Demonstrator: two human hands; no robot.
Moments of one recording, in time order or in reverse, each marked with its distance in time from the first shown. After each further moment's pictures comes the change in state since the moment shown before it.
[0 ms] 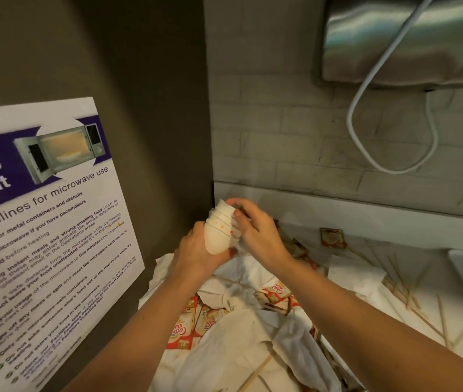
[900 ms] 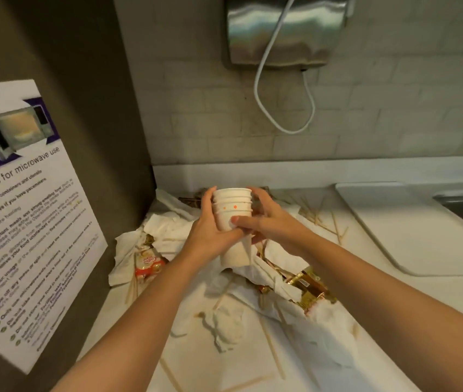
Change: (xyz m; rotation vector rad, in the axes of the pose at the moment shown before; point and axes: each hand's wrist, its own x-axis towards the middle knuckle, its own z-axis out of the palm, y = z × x) left_hand -0.098 0.048 0.003 -0.459 -0.422 0.315; right_hand -0.132 -0.054 -0.060 0.021 0.083 0.475
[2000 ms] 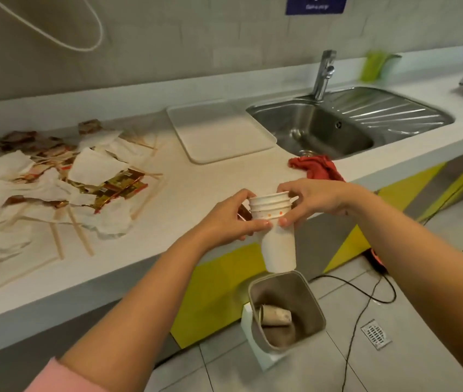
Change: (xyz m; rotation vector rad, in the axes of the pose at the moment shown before) left_hand -0.206 0.119 0.337 0.057 -0.754 0.153; right_hand -0.378 0.112 -0.281 -0.265 -0.072 0.450
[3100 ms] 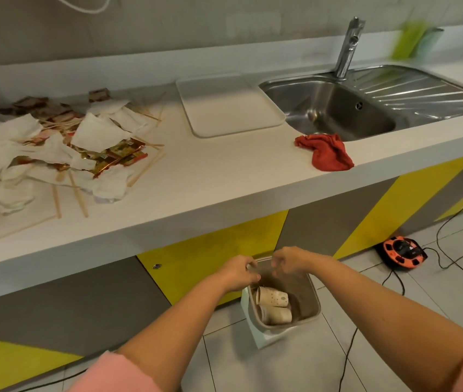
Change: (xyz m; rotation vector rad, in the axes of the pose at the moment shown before) left_hand -0.012 -0.101 0.130 0.183 -0.178 -0.458; right_hand 0.044 0.148 0.107 -0.437 -0.118 0.351
